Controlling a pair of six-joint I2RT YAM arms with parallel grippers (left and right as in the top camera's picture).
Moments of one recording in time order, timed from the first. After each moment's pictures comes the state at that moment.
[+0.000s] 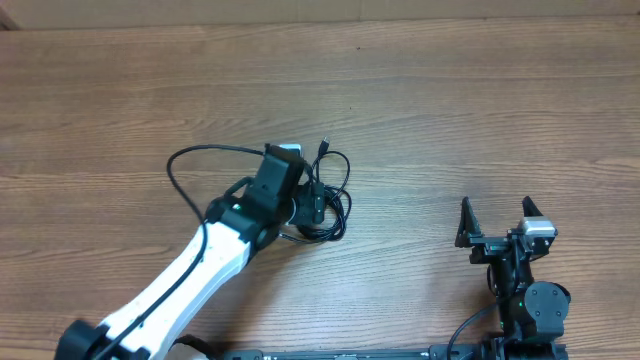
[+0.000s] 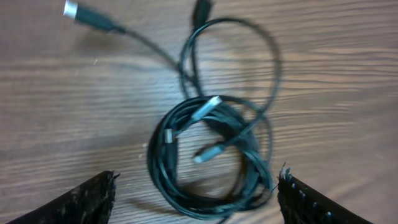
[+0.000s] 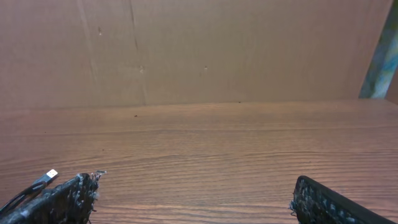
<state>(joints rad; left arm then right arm) -0.53 1.39 0.86 -0.48 -0.02 -0.49 -0.02 0.01 0.02 -0.04 -0.04 0.04</state>
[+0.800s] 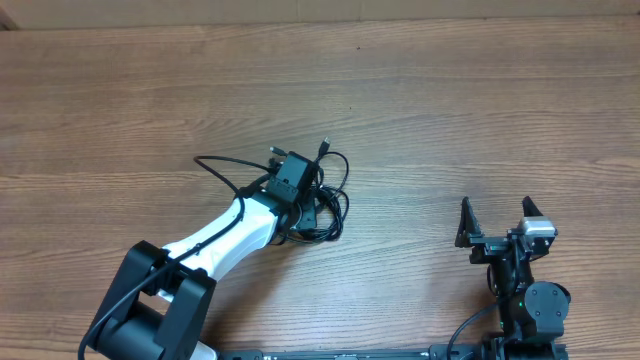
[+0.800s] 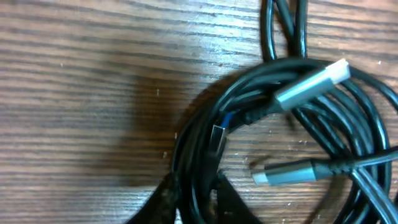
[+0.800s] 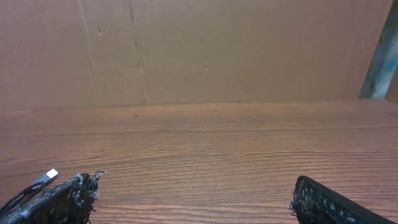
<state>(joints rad) -0.53 1.67 0.87 -0.45 -0.05 -0.60 -0.02 0.01 0.02 -0.04 -0.04 0.04</state>
